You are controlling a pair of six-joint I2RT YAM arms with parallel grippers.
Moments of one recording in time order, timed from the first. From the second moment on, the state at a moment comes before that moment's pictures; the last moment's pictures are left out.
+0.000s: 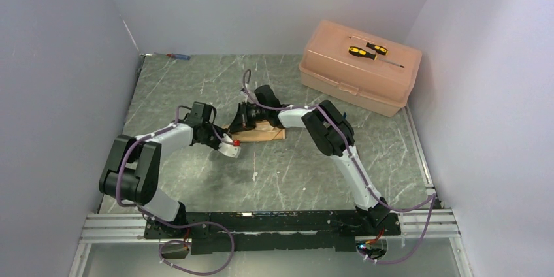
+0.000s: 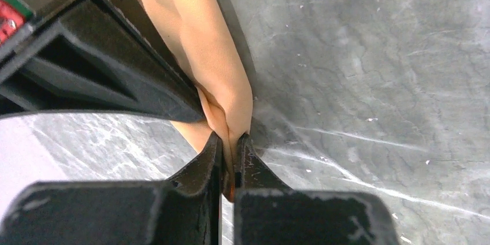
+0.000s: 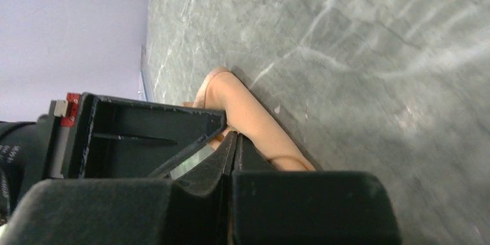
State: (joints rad) left arm -0.25 1.53 0.72 -0.26 0.36 1.75; right arm 0.69 2.47 1.64 0.29 -0.79 0.83
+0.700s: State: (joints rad) left arm -0.22 1.55 0.92 -0.79 0.40 1.59; right arm 0.56 1.43 0.72 0.51 -0.27 0.10
